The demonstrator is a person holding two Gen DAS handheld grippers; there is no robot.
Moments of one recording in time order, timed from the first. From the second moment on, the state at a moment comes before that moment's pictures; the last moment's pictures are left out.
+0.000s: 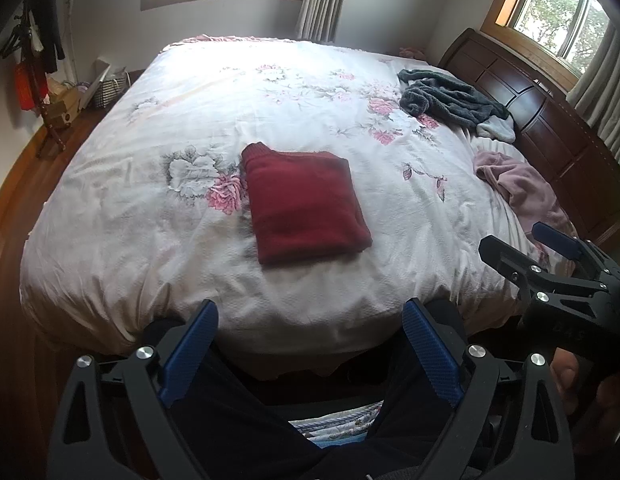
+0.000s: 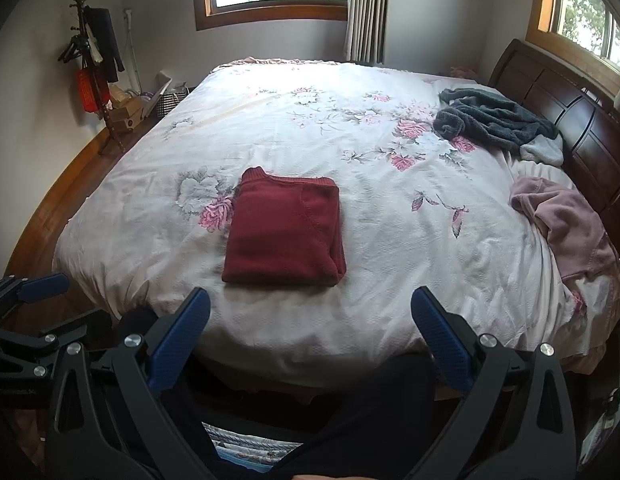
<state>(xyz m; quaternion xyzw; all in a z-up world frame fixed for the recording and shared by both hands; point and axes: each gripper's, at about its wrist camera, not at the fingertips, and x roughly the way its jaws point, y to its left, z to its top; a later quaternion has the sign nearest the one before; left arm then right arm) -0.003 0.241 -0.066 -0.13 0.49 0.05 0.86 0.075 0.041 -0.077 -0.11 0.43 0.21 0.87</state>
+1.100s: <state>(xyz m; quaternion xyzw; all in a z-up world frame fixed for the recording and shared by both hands) -0.003 0.245 -0.069 -0.13 0.49 0.04 0.86 0.081 0.040 -0.076 -0.11 0.42 0.21 0.87</state>
